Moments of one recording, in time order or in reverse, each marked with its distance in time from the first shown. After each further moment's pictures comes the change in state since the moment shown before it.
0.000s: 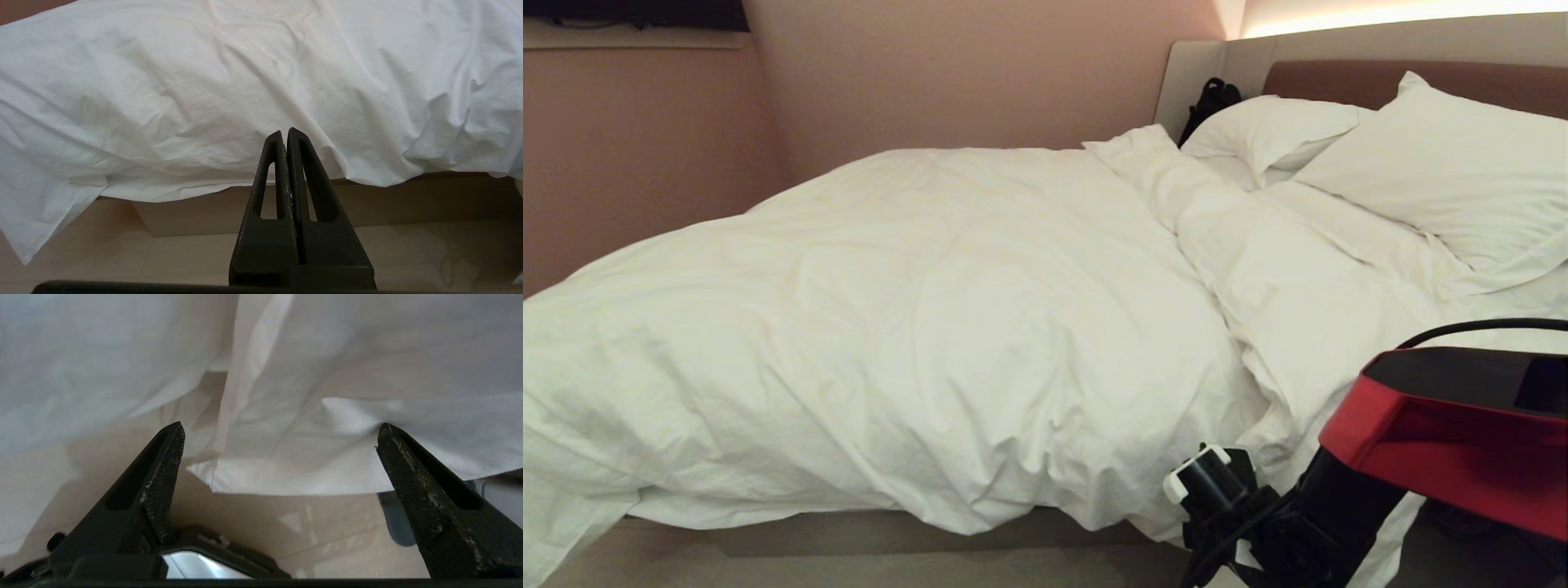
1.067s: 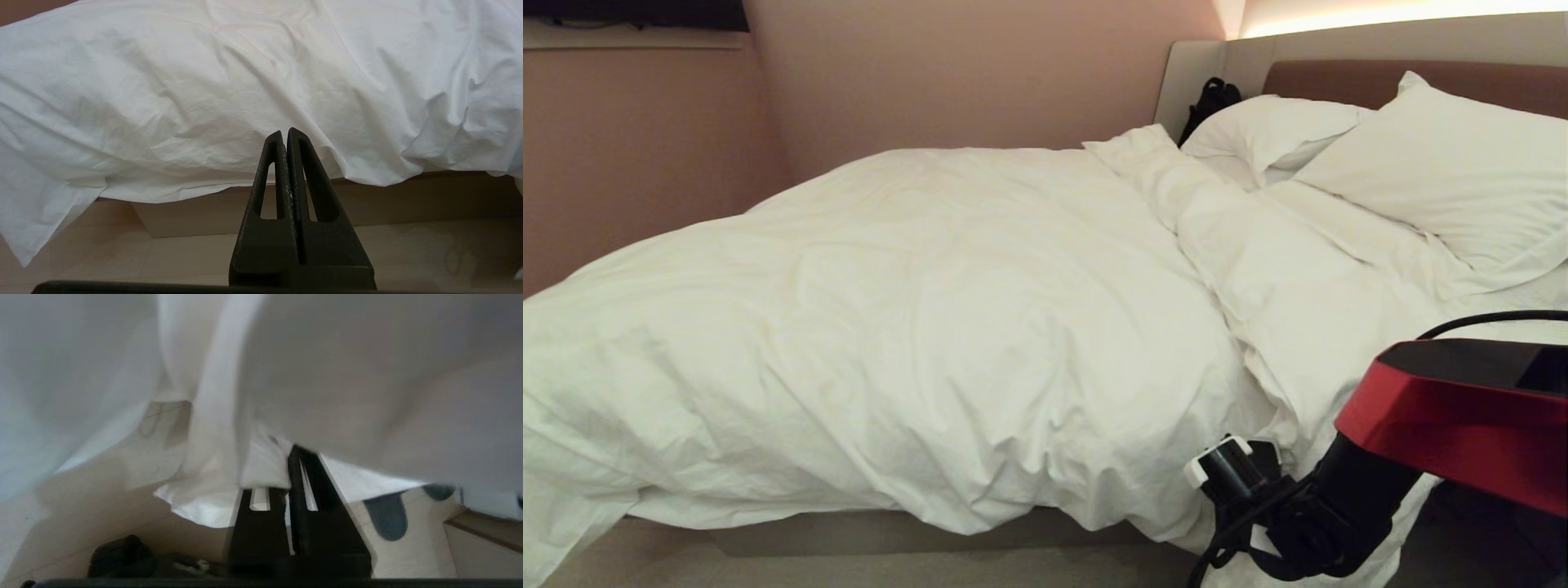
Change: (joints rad) left arm 0.001 0.000 0.000 0.000 -0.006 0.003; right arm -0.088 -0.006 0.010 0.002 -0.058 0.003
